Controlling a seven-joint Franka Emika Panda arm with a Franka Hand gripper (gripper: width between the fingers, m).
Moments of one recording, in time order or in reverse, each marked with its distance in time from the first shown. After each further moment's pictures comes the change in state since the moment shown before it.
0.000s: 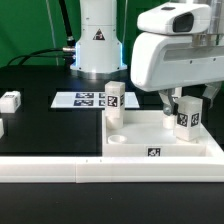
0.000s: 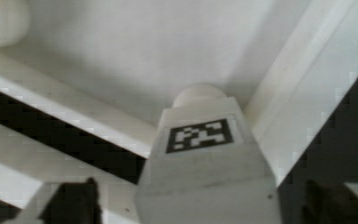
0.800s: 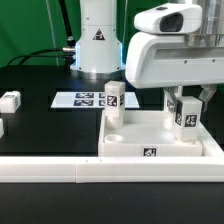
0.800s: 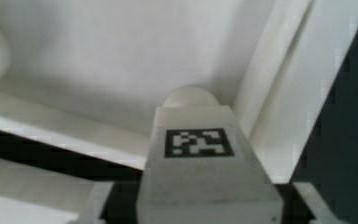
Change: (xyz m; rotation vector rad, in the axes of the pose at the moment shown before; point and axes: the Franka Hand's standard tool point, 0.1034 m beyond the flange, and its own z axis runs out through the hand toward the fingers) arm -0.001 0.002 0.002 0.007 0.002 0.346
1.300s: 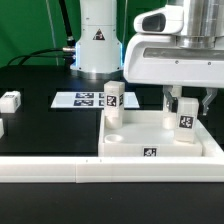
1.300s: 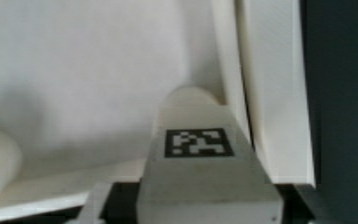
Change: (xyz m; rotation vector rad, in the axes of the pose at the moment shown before) arm -0.001 -0.005 0.001 0.004 -0.004 0.429
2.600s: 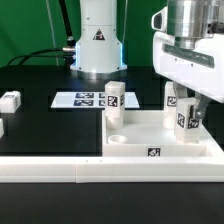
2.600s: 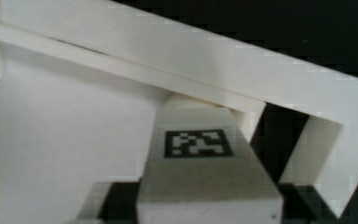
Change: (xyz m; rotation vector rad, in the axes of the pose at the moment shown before) arm -0.002 -0.002 0.001 0.021 -0.014 0.928
